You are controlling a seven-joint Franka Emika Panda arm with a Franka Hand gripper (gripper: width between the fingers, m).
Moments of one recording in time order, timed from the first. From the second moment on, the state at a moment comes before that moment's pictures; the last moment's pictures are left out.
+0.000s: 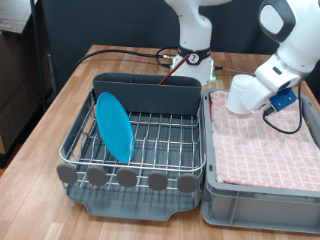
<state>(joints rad) 0.36 0.14 0.09 -2.34 -0.21 2.16 0.57</state>
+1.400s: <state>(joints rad) 0.33 -0.10 0.04 -2.35 -0.33 2.26 0.94</state>
